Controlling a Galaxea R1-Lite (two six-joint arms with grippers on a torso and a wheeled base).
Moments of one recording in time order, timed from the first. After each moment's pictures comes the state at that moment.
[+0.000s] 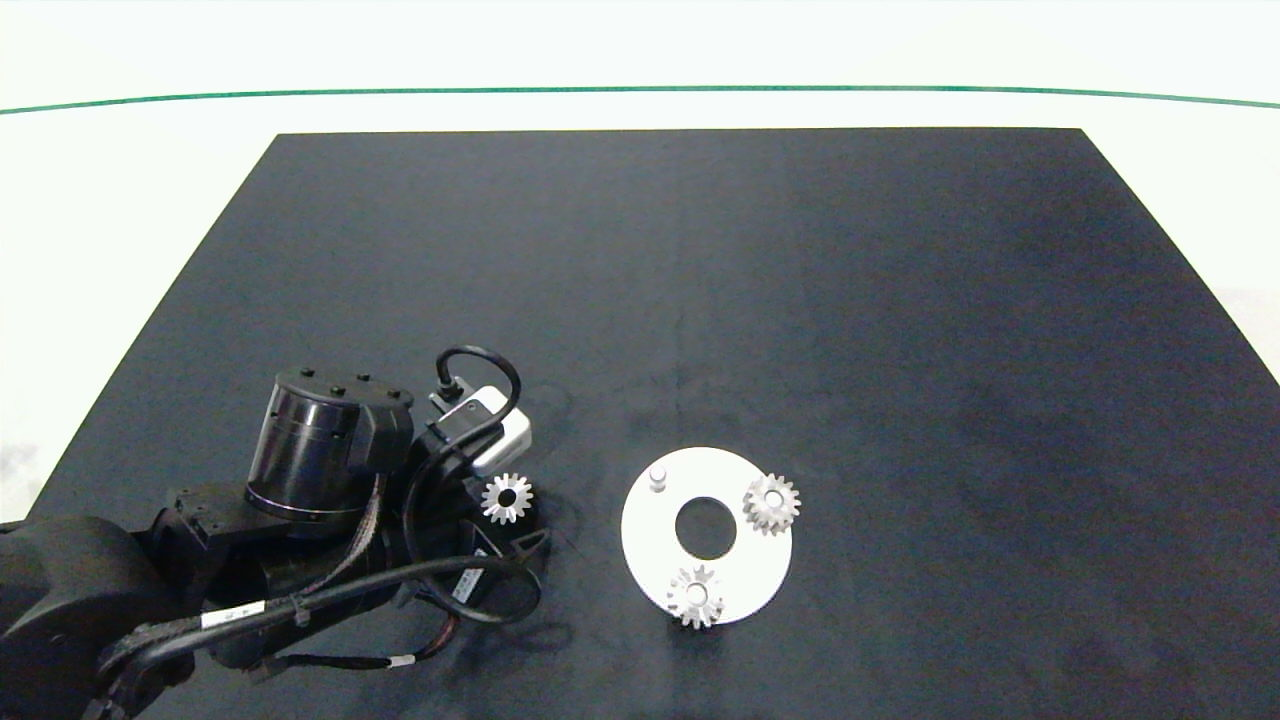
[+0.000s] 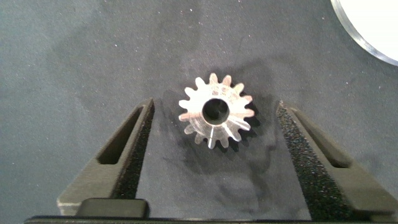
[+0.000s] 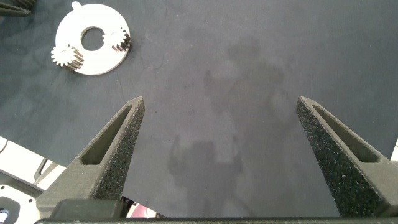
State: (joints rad) left arm -0.58 1.57 -0.67 -0.35 0.14 0.35; right arm 0.50 0.76 -1.01 0.56 -0.20 -0.16
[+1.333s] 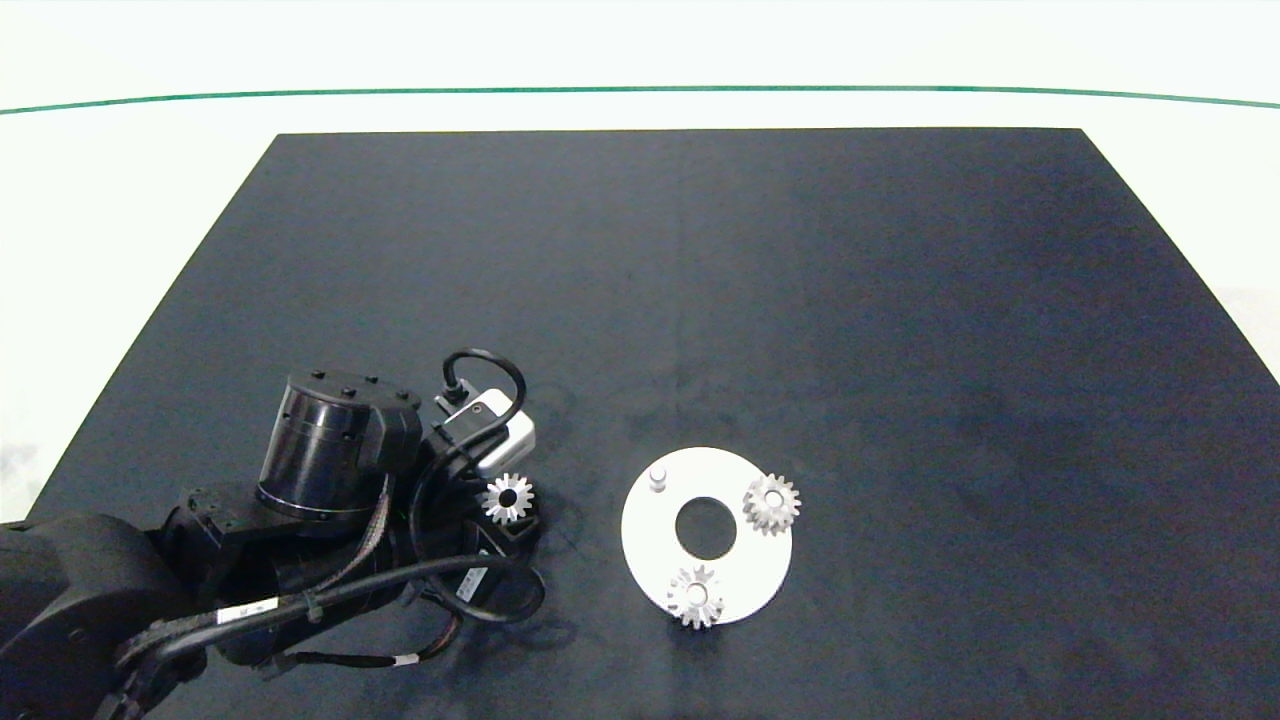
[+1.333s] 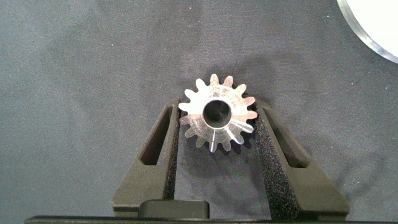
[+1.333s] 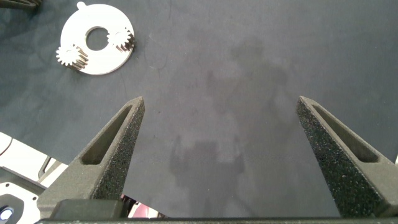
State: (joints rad) left arm -0.58 1.59 -0.67 -0.35 0.14 0.35; right arm 0.50 0.76 -1.01 0.56 -0.18 -0.16
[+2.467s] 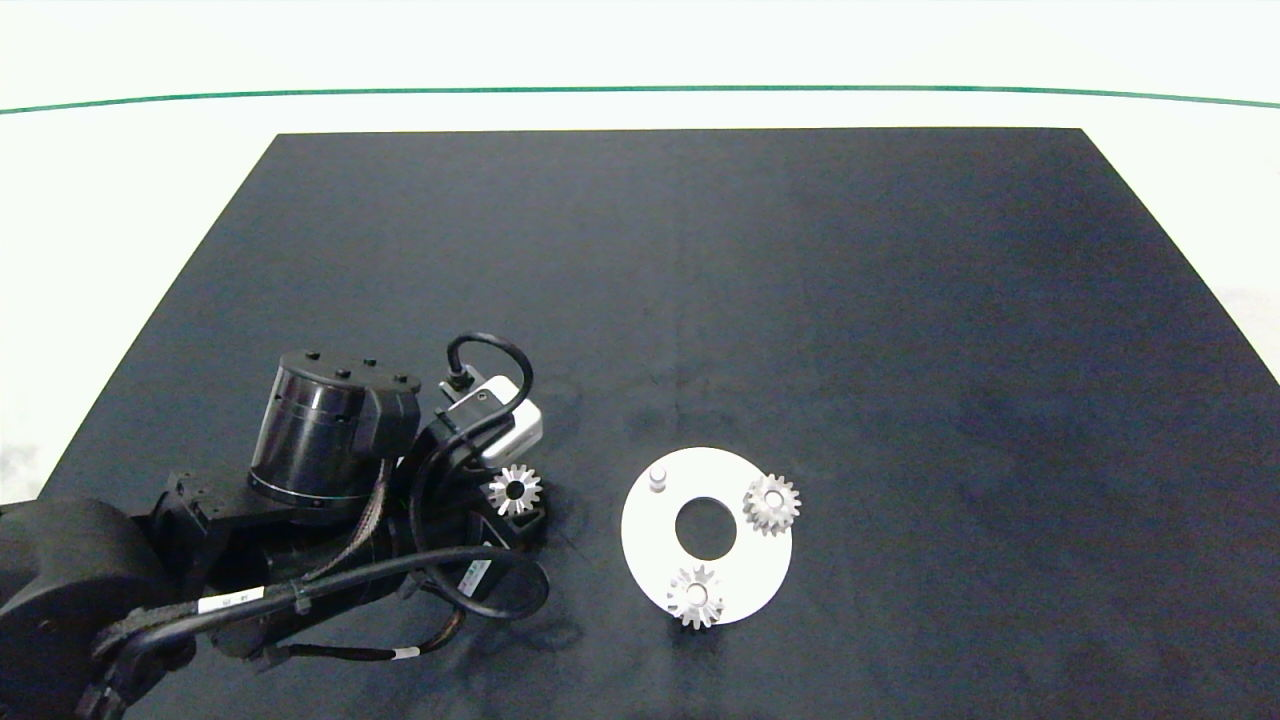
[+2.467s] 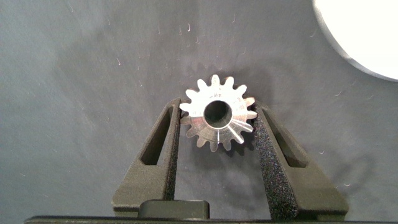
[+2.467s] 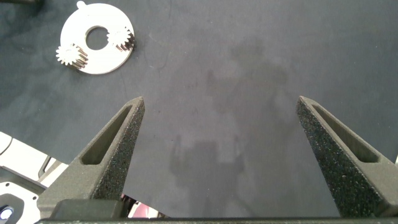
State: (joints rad) left arm -0.61 1.56 -0.72 -0.29 0.14 0.37; right arm 0.50 0.76 -1.01 0.56 -0.18 -0.16
